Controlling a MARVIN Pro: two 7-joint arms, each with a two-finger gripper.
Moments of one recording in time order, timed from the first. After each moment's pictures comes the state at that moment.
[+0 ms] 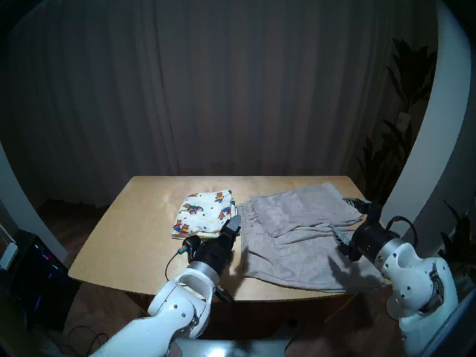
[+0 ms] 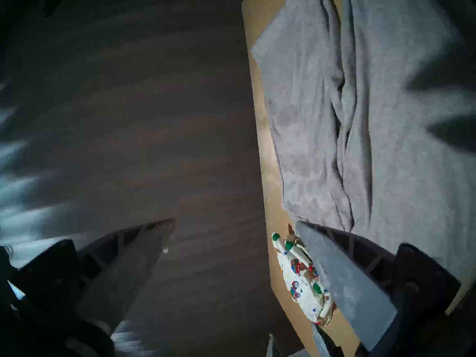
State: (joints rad) left arm 1.79 -1.22 -0.90 -2.01 -1.36 -0.26 0.35; right arm -2.32 -1.13 2.07 -2.33 2.45 0.10 -0.45
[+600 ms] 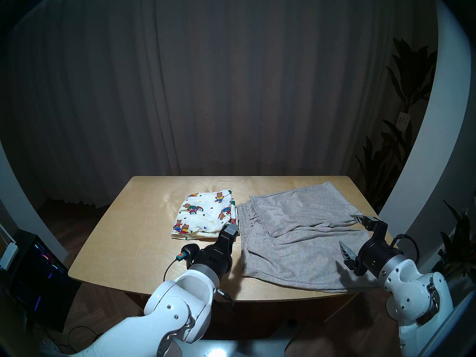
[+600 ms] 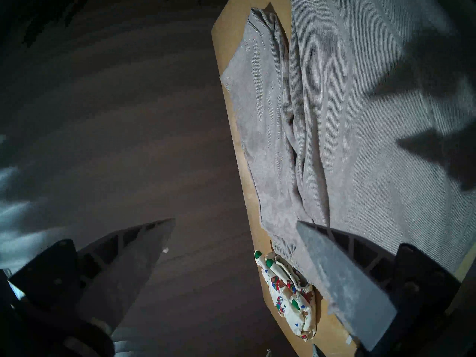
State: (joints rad) left arm 1.74 -1.15 -0.83 -2.09 -1.51 -0.33 0.55; right arm -2.36 -1.17 2.08 -2.22 2.40 0.18 -0.35
